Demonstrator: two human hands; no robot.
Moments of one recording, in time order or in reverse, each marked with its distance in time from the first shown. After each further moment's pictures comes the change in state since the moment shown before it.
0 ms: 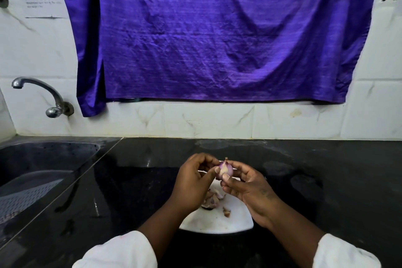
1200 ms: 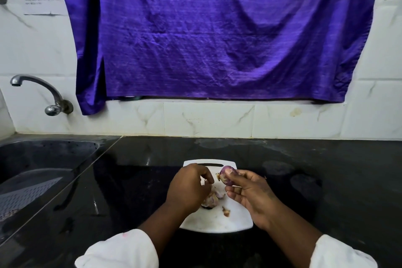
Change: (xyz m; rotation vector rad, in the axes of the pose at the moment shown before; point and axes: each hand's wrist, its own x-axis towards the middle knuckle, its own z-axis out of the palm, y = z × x) left_hand -0.001 -0.006 -0.006 0.639 -0.114 -0.106; right_hand 0.000 0.002 0.002 0.014 0.203 0.202
